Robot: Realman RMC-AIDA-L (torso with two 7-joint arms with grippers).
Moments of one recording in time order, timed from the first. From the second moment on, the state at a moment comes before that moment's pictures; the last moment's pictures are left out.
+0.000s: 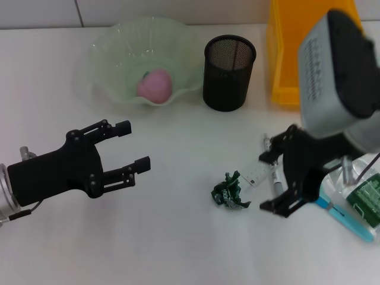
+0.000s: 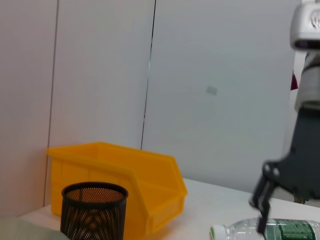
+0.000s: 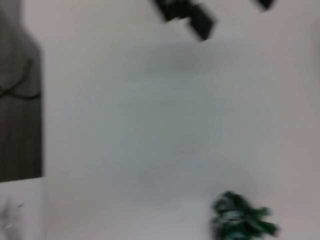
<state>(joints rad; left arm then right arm) -0.29 -2.04 1.01 0.54 1.53 1.60 -1.00 0.50 2.09 -1.53 -1.65 -2.41 -1.76 2.14</state>
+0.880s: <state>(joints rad) -0.30 -2.03 1.01 0.54 1.55 1.60 -1.04 0.58 2.09 -1.69 -1.31 -2.42 -1.39 2.08</state>
